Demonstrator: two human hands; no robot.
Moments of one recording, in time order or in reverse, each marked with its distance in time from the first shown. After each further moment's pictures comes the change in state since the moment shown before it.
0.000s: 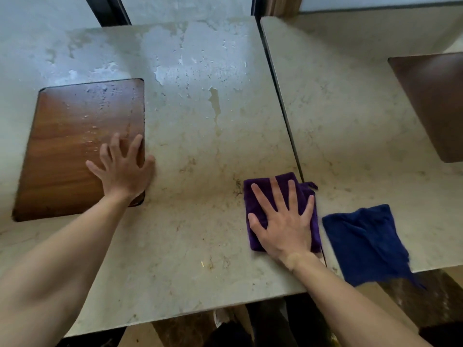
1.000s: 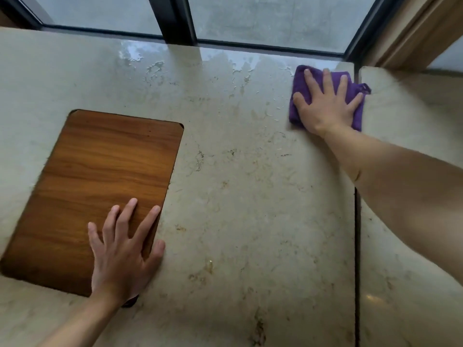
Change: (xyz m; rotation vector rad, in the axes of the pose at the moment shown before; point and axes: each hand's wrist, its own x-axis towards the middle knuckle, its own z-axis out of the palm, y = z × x) left_hand 0.002 0.006 0.000 0.135 0.005 -0.025; right_hand 0.515 -0.039 -0.102 0.005 -0.026 -0.064
